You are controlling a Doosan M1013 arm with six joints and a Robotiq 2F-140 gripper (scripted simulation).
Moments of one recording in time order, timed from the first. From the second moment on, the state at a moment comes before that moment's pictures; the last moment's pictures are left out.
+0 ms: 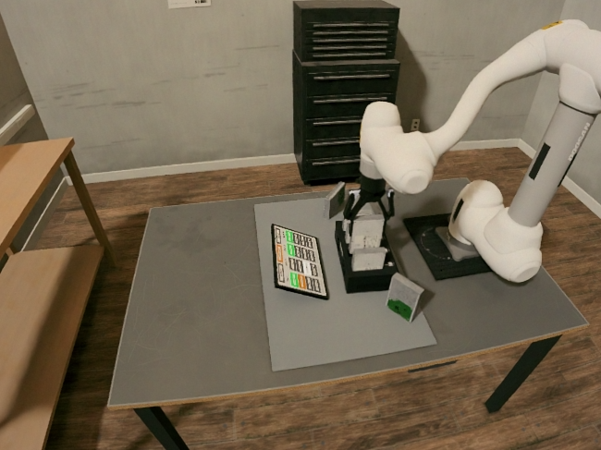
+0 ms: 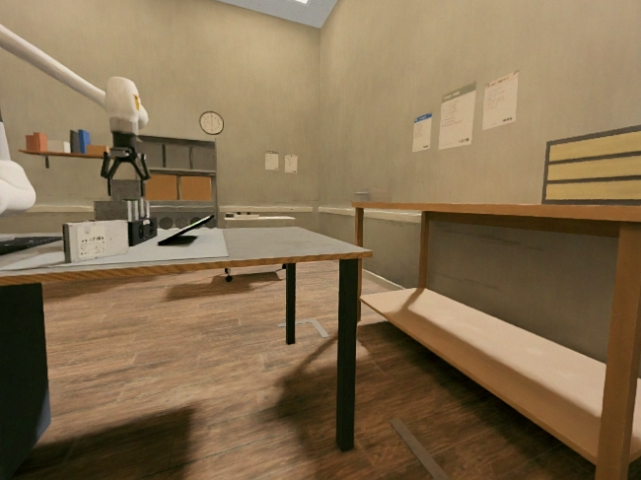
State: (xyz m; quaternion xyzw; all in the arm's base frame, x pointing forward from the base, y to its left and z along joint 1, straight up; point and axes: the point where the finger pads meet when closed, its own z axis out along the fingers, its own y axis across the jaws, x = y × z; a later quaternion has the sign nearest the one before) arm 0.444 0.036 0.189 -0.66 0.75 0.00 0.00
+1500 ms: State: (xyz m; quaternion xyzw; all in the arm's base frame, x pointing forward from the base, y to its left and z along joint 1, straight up) arm 0.444 0.036 0.274 -0.66 0.75 0.00 0.00
